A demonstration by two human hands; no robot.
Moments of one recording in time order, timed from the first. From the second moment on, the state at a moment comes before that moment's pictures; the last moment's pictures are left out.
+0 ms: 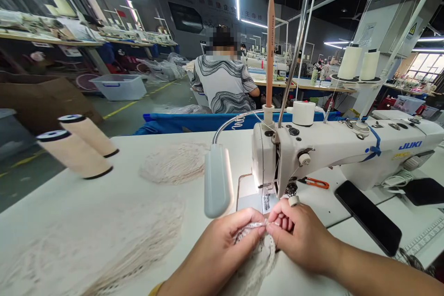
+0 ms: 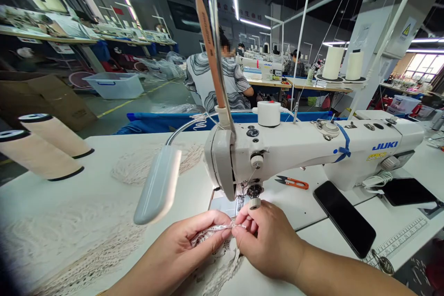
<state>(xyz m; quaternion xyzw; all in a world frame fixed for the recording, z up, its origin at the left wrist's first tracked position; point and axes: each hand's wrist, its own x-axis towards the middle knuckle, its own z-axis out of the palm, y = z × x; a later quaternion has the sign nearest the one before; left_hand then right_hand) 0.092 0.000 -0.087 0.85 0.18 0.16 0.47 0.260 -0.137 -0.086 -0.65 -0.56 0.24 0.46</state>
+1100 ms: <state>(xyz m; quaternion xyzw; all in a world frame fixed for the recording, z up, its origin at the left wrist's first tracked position) 0.093 -0.005 -0.078 0.85 0.18 0.15 0.48 0.263 -0.136 -0.093 -0.62 -0.65 0.05 0.44</state>
